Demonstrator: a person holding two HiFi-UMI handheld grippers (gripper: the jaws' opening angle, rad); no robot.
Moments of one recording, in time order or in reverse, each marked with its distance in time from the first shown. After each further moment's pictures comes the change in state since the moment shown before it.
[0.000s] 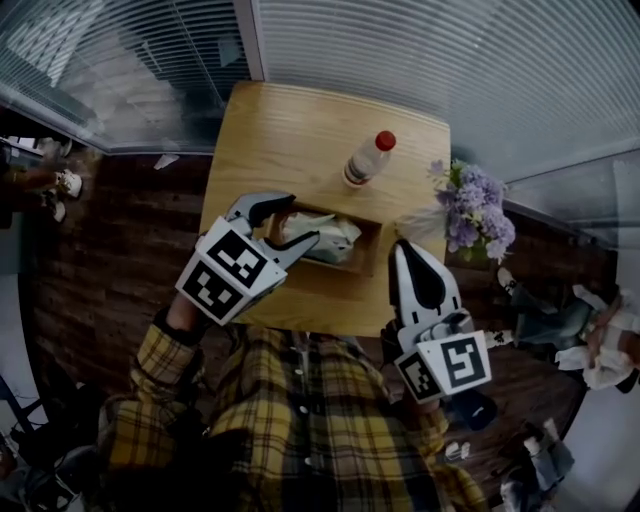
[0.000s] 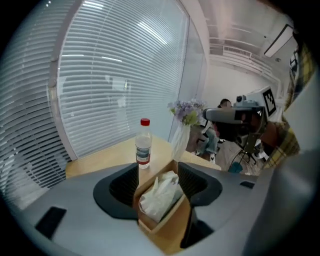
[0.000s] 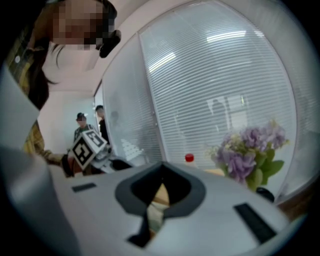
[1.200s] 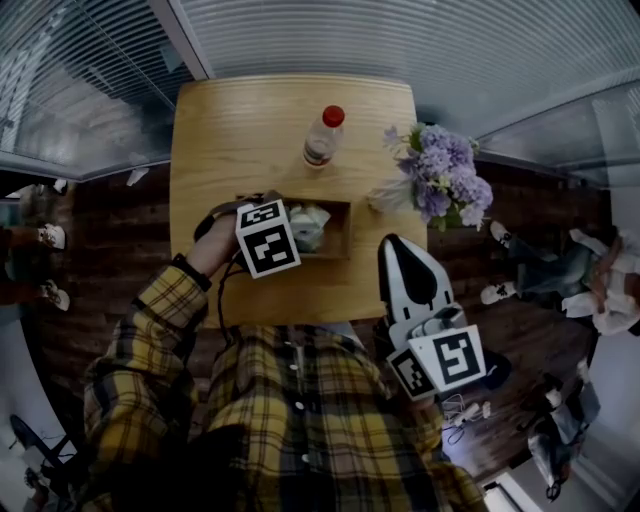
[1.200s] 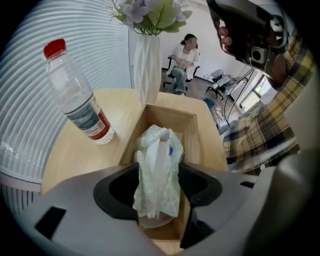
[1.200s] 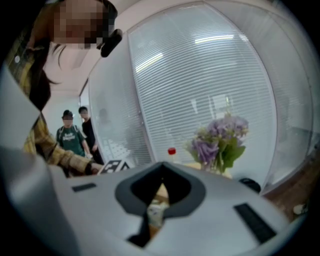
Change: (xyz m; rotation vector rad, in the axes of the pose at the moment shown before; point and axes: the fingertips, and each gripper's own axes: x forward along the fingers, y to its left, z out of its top) left arm 0.113 -0.032 -0.116 0.445 0.606 -0.322; right arm -0.030 -0.031 -0.016 0.061 0.008 -0.143
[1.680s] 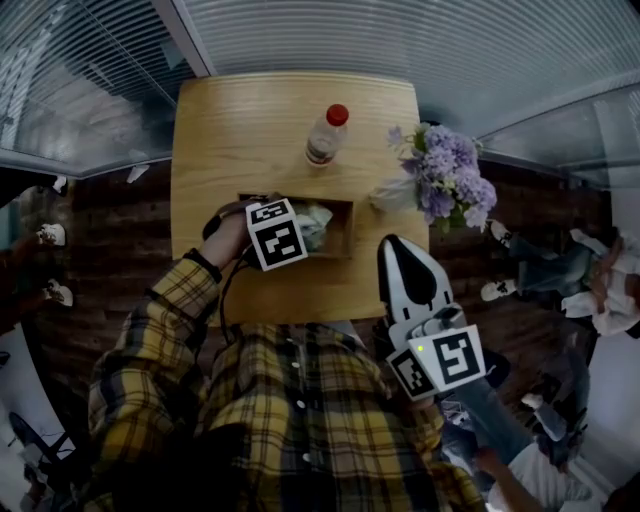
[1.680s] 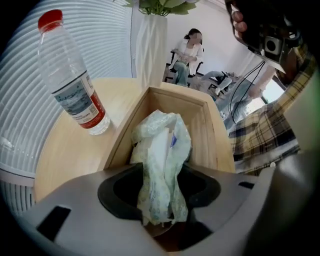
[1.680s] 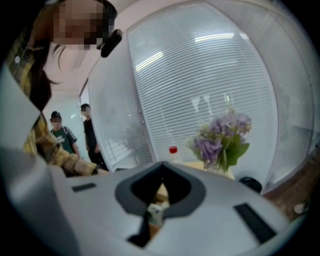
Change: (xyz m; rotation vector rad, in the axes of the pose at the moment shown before) left arm 0.033 0.005 -0.013 -0.031 0.049 -0.009; right arm 0.003 0.001 -0.004 0.005 0.012 0.008
